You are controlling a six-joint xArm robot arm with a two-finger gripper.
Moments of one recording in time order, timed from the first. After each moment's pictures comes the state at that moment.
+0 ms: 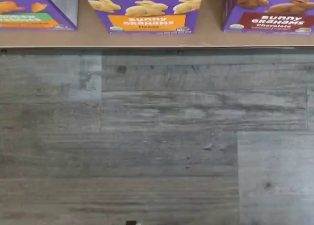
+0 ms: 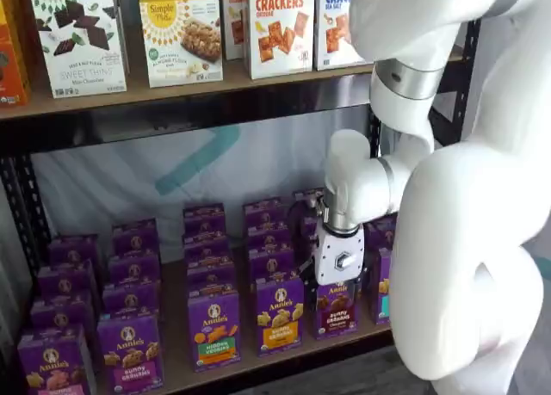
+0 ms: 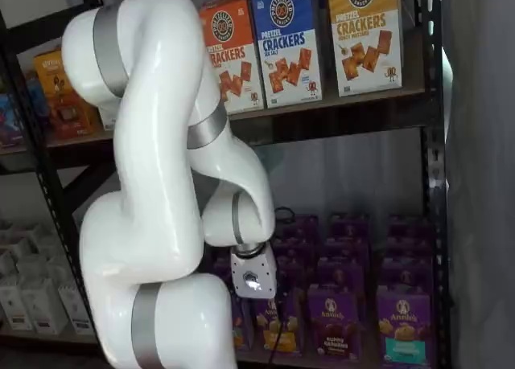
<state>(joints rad) 0.12 0.05 -0.36 0.01 0.25 0.12</state>
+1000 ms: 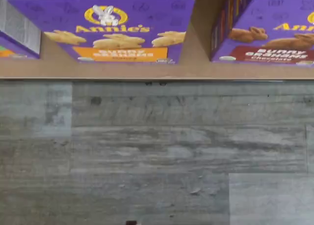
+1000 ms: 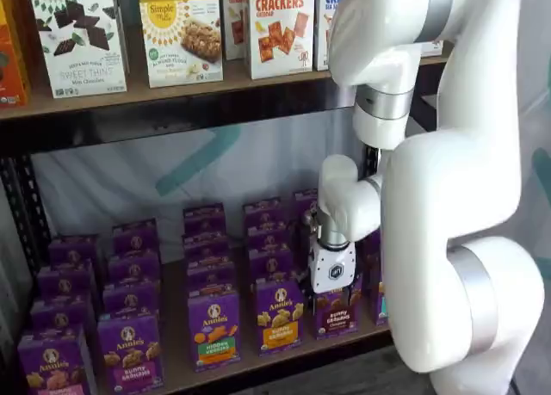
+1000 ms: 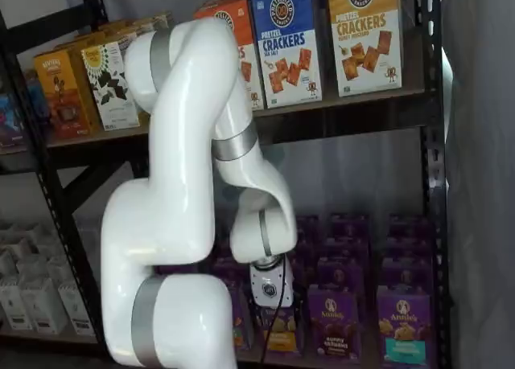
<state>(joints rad) 0.03 0.43 -0.61 -0.27 0.10 0.29</state>
